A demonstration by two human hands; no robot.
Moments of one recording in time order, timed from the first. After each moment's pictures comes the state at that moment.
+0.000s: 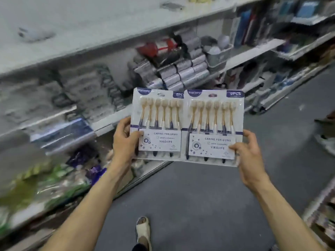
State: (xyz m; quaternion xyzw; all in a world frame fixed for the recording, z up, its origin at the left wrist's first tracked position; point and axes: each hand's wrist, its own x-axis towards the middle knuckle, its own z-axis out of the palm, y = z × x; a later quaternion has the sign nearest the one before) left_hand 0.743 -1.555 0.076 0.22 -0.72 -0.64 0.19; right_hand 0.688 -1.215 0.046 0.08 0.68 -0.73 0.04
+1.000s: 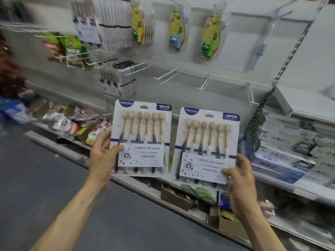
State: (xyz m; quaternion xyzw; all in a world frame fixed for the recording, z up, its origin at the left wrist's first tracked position) left_hand 1.396 -2.034 0.121 0.46 -0.48 -0.50 0.55; right_hand 1.077 -1.870 0.122 -0.26 0.60 -0.68 0.34
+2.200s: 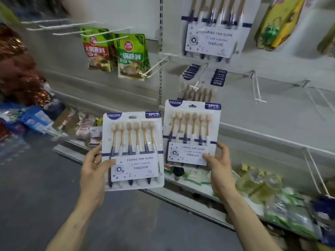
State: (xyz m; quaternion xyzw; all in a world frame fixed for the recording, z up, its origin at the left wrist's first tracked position) left_hand 1.799 -2.491 0.072 0.51 -0.41 -0.51 0.56; right_hand 1.478 -2.404 0.059 -0.23 0.61 -0.66 0.37
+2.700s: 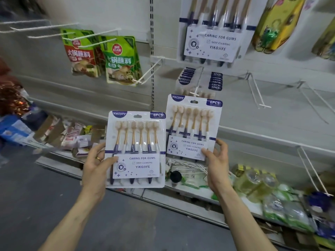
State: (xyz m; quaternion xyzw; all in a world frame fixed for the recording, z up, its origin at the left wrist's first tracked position) left_hand 1.787 -2.568 0.070 0.45 -0.45 -0.57 0.52; right_hand 1.479 -2.462 0.059 -0.19 0.59 -0.70 0.34
